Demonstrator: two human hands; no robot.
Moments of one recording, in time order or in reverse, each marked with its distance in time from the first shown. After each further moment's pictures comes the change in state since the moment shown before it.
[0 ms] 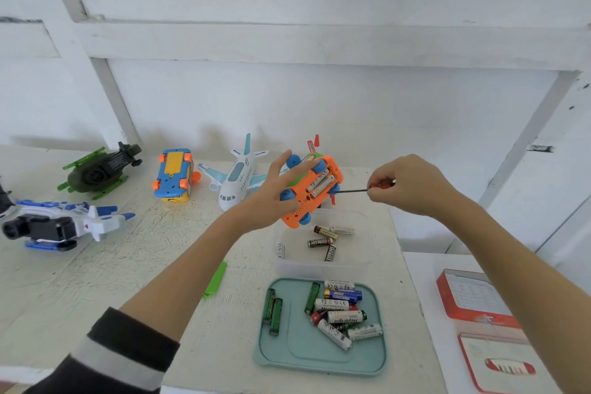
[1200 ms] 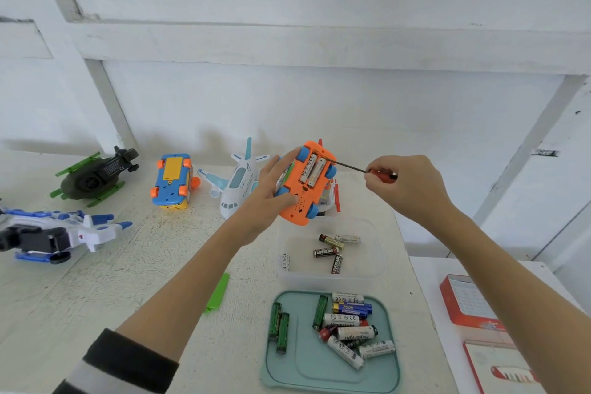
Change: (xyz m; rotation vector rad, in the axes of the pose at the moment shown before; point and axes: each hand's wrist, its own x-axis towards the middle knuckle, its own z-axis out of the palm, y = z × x) left_hand 0.011 -0.019 -0.003 -0.429 0.139 -0.003; right_hand 0.016 -0.012 0.021 0.106 0.337 0.014
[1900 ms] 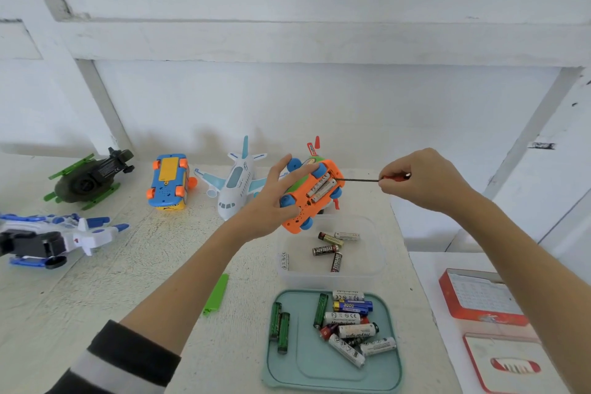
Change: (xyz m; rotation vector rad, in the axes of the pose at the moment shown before) left_hand 0.001 -0.001 -0.001 0.359 -0.138 0.038; right_hand 0.007 0.020 -0.020 -0.088 -0.251 0.037
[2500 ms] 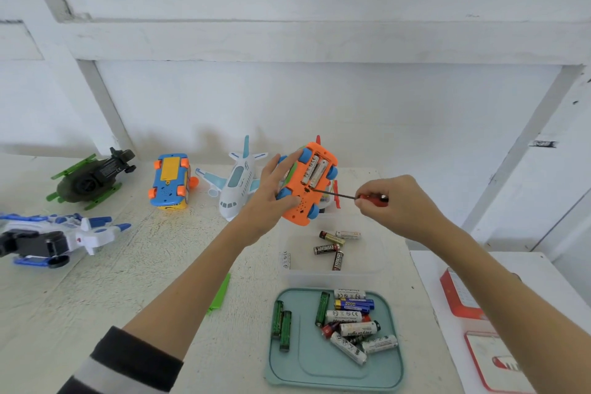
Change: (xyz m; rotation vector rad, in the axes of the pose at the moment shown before) left_hand 0.001 -0.006 0.006 -0.297 0.145 -0.008; right_hand -0.016 -0.011 0.042 0.217 0.028 -0.136
